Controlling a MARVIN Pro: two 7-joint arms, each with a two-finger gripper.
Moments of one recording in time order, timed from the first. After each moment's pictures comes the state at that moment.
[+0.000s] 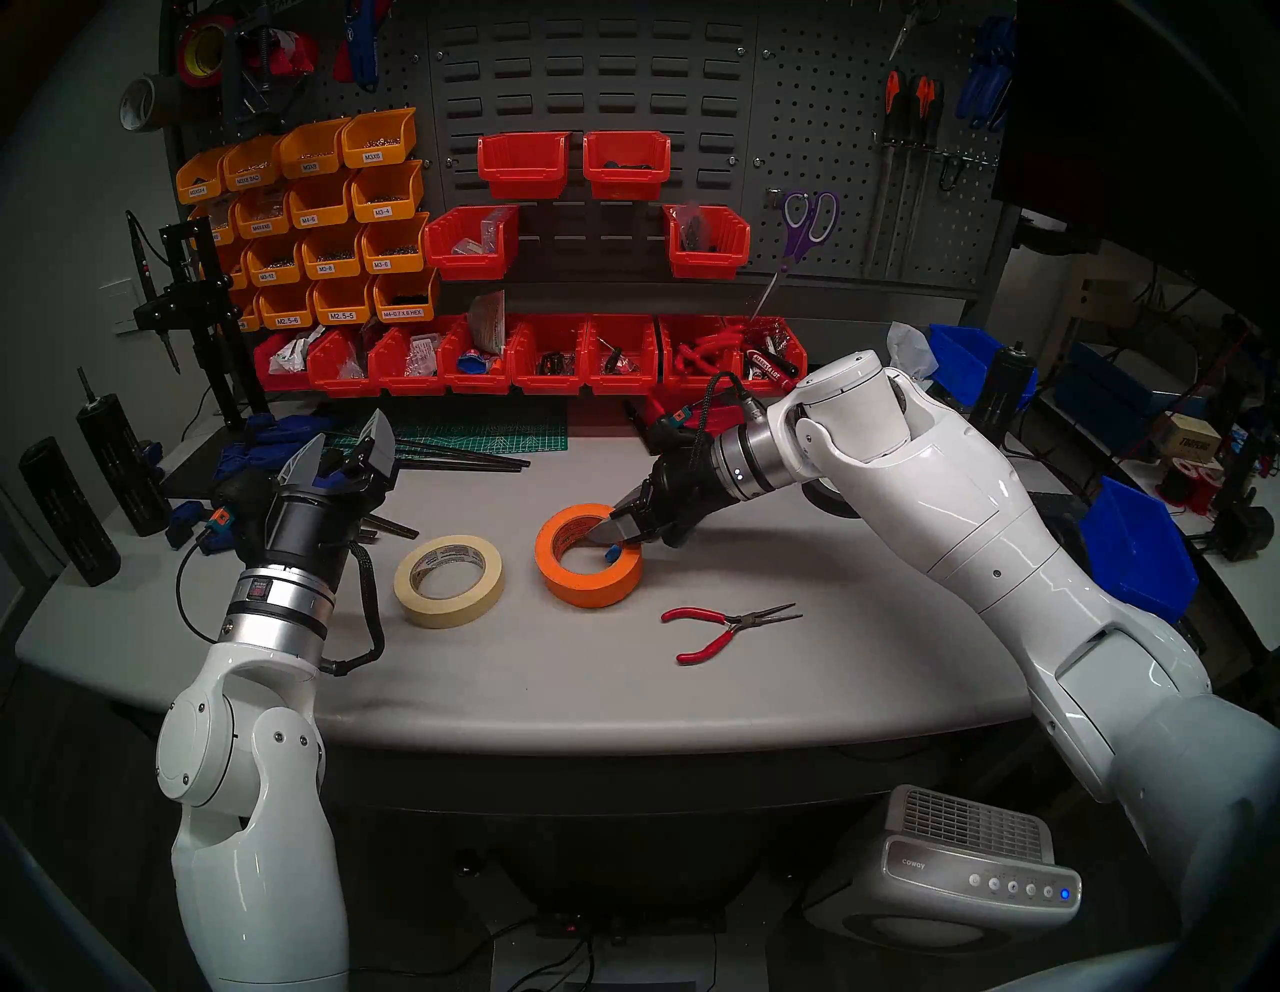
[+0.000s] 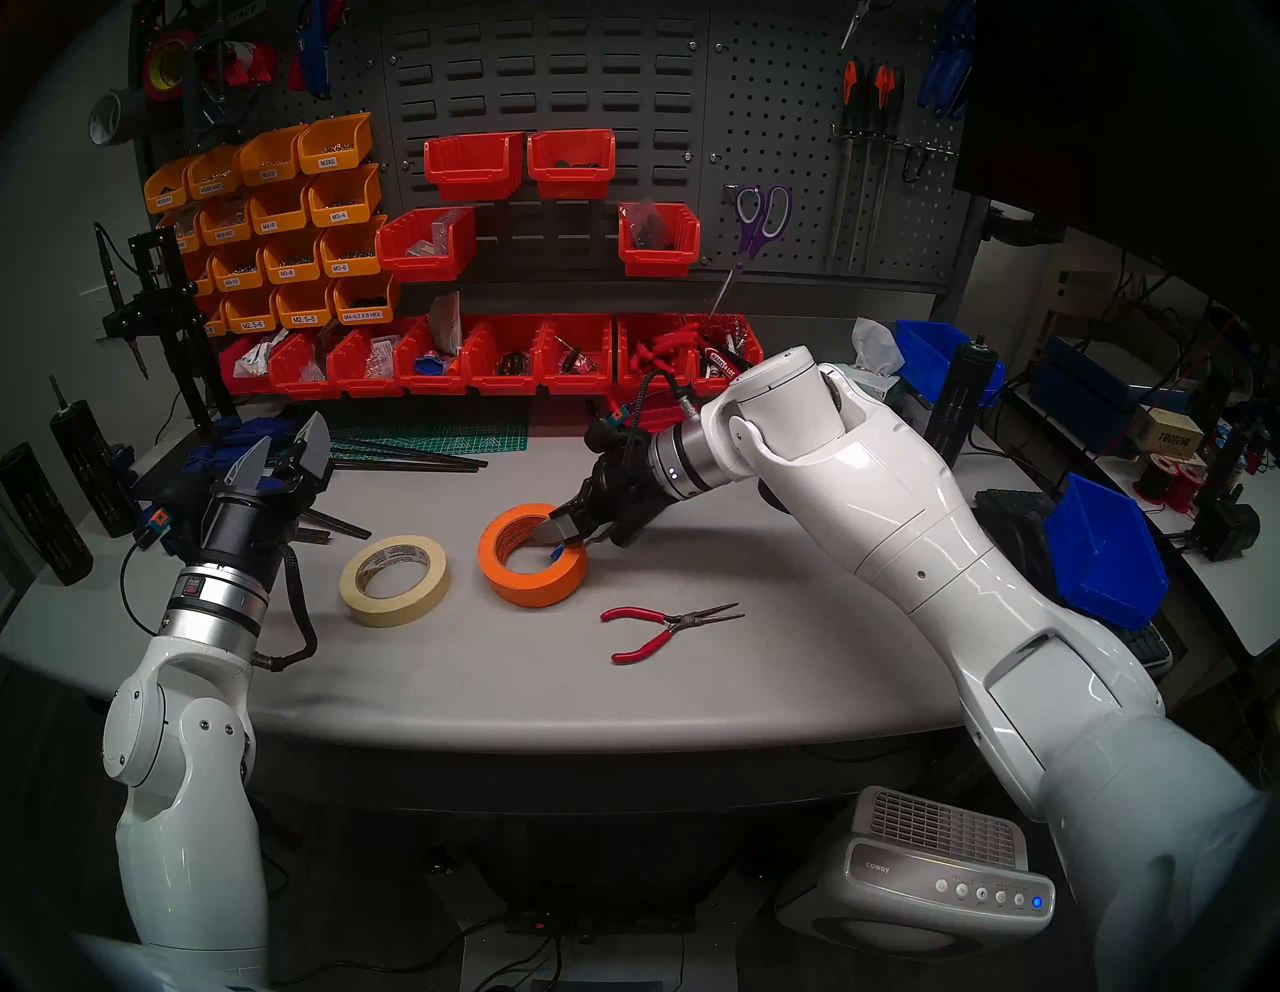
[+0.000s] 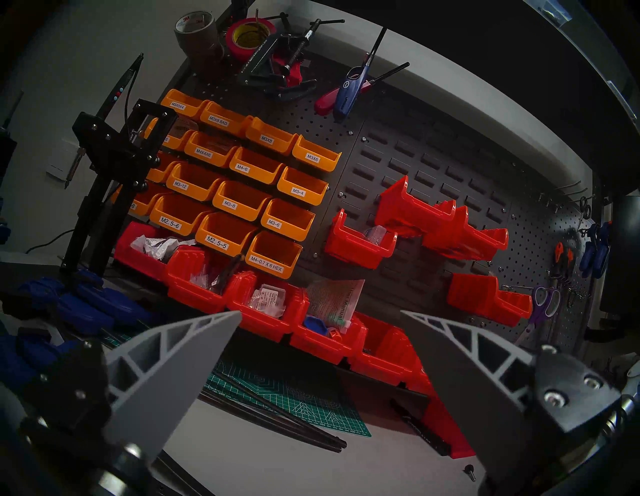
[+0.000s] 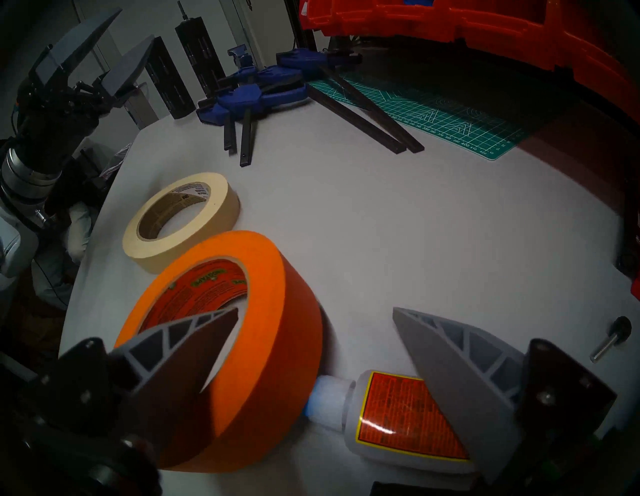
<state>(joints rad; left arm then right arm) 1.96 -1.67 -1.93 -2.23 -0.53 0.09 -0.28 -0.72 -1.09 0.84 -1.39 0.47 0.86 0.96</state>
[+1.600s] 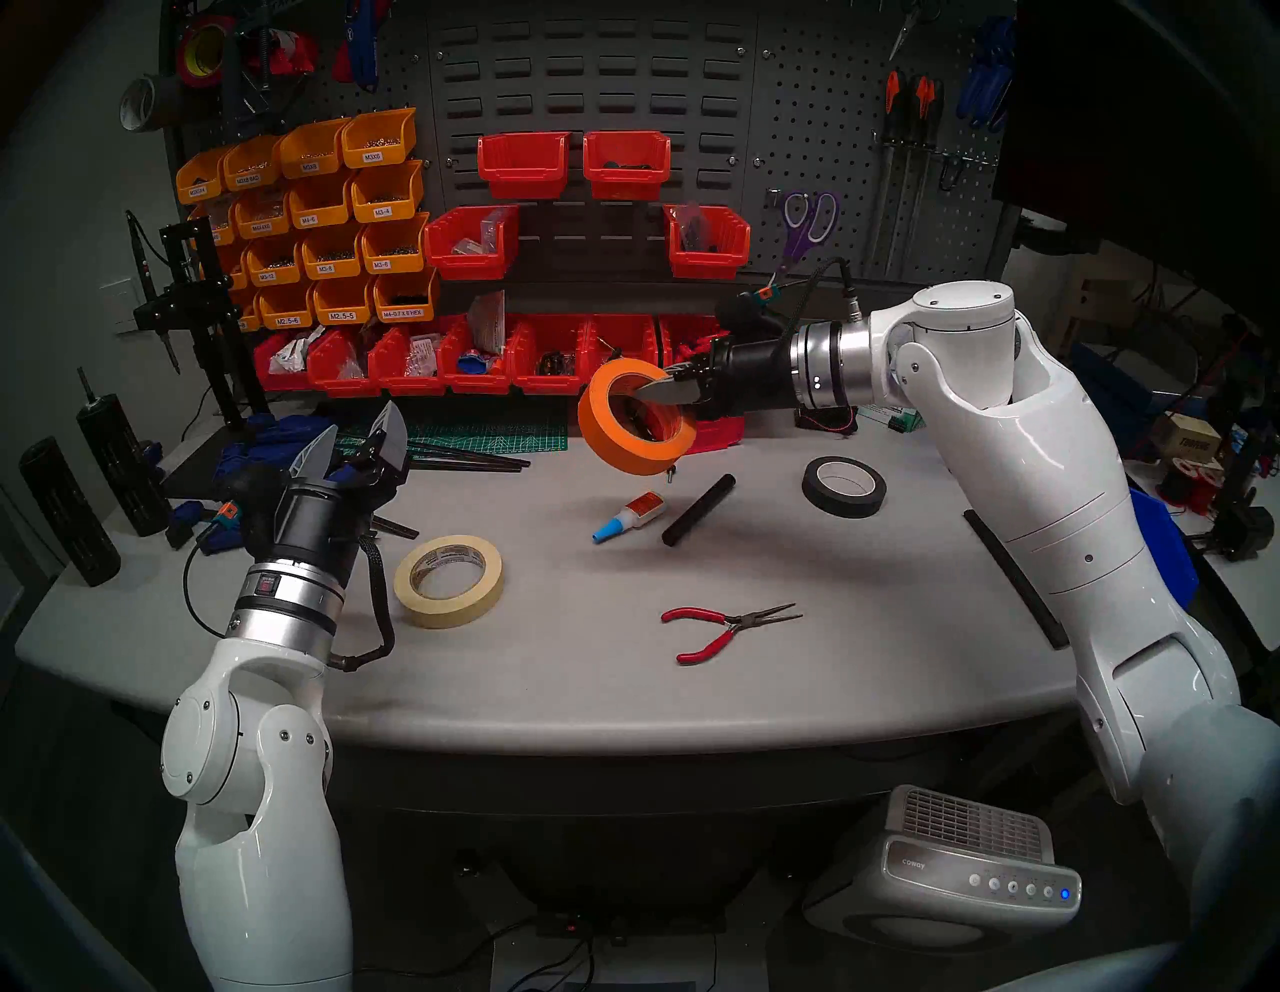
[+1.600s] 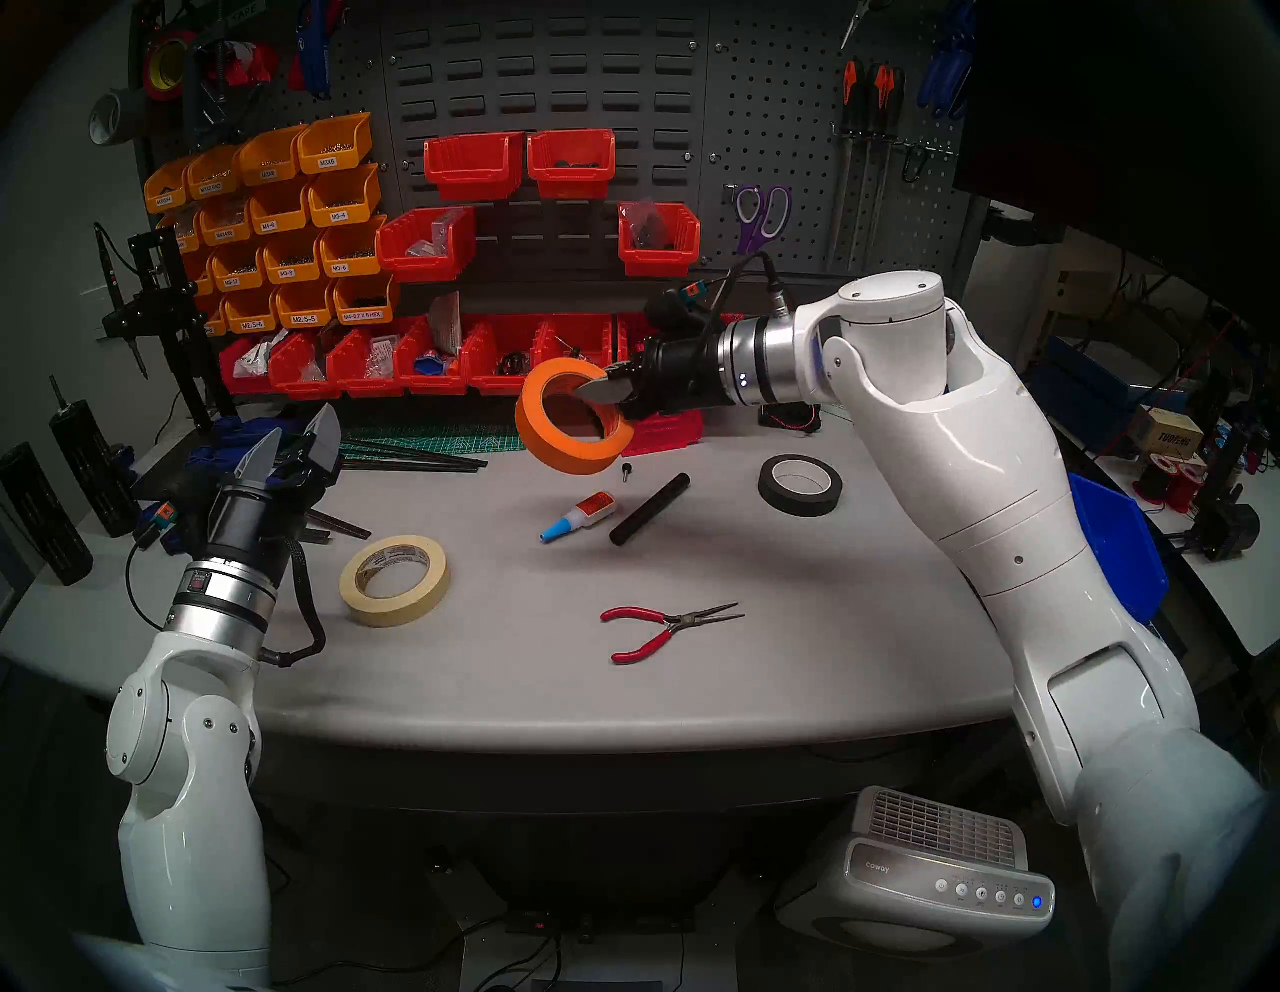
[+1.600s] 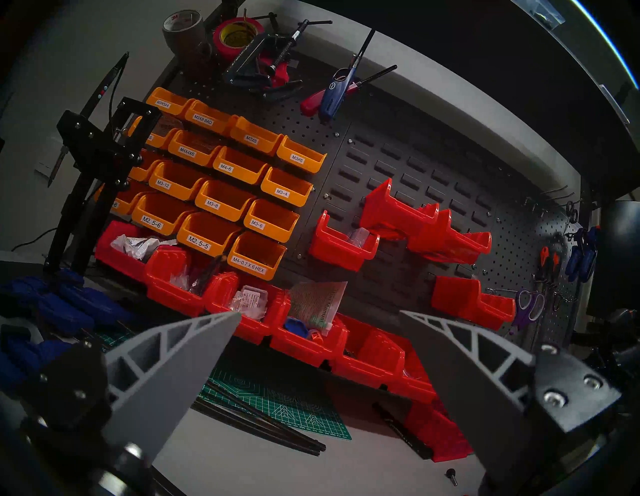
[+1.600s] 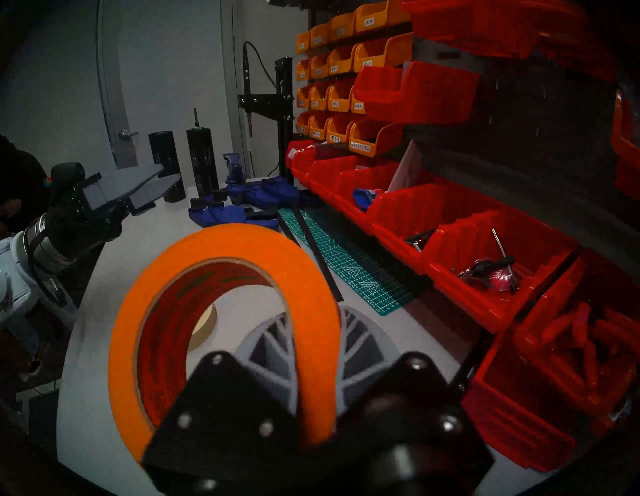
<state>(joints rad) 1.96 -1.66 -1.89 -2.25 -0.54 0.09 -0.29 -0.81 -0.97 1.15 -1.65 0.53 0.70 0.82</state>
